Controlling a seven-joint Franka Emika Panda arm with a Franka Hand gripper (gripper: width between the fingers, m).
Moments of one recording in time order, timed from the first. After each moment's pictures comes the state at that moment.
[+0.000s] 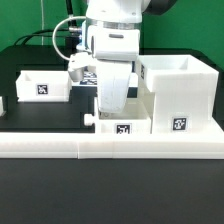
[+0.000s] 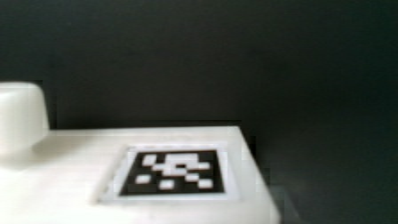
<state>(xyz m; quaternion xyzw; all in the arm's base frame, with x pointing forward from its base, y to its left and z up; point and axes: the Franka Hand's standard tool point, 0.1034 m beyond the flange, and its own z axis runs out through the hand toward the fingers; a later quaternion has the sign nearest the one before) 0.551 -0.020 0.011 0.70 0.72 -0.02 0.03</state>
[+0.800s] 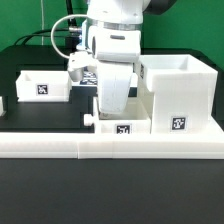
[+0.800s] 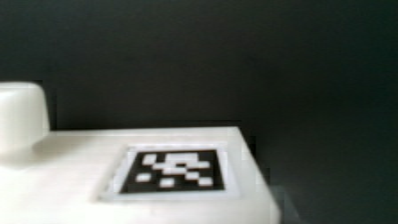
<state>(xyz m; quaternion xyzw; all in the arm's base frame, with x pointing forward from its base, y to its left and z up) 0.550 -0.021 0.011 0.69 0.72 -0.04 0.02</state>
